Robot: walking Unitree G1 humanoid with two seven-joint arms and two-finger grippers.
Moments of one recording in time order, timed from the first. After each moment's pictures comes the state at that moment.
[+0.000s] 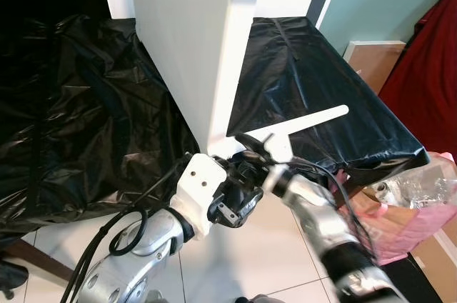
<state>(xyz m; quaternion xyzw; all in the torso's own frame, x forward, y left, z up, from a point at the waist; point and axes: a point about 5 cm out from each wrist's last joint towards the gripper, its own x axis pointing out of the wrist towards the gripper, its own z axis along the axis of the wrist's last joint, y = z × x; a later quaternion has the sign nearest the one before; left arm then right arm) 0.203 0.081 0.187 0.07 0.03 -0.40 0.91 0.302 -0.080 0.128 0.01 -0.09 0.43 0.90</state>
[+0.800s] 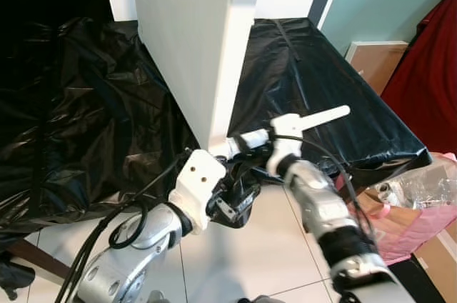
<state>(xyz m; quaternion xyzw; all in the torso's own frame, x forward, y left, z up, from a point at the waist) 0.209 0.084 0.188 0.09 0.02 -0.40 0.91 0.335 -0.072 0.139 0.03 -0.04 0.27 0.96</state>
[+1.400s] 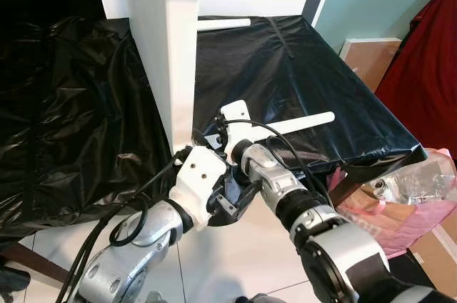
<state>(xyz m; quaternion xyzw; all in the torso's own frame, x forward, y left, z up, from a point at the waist) 0.212 0.082 0.192 0.09 0.01 -0.40 0.91 0.360 0.002 0.151 0.04 0.00 0.33 0.94</state>
